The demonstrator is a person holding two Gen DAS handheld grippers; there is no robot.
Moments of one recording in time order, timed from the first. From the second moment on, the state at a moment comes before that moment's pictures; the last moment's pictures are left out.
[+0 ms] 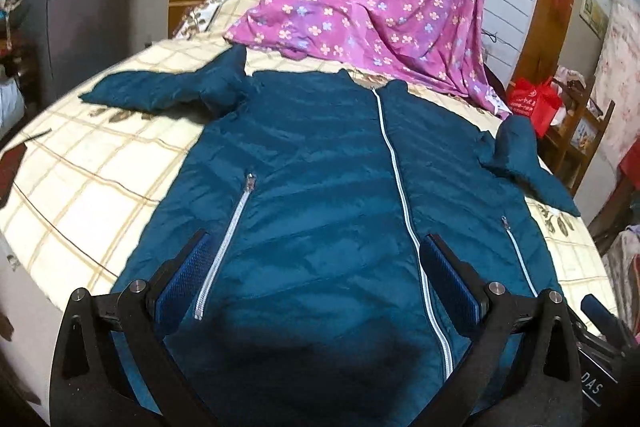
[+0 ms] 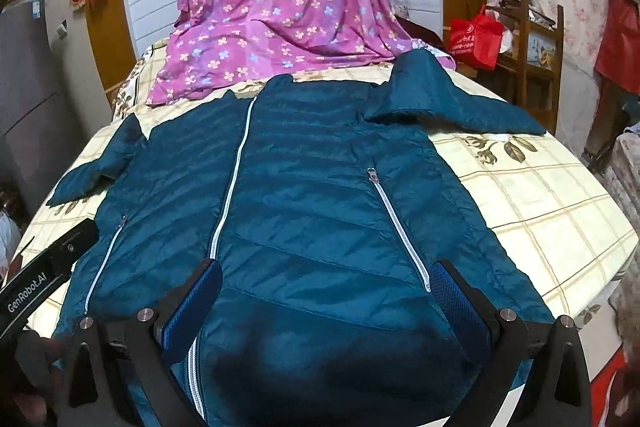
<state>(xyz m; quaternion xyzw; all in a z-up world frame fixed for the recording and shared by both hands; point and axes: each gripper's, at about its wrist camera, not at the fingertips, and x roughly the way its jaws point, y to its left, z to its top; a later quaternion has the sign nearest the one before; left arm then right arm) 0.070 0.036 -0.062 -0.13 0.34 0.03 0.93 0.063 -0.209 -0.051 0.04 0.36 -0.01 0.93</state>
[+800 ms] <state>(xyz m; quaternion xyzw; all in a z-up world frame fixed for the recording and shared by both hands) 0.070 0.047 -0.072 -0.17 0.36 0.03 0.92 0.063 -0.199 -0.052 0.01 0.37 -0.03 0.93</state>
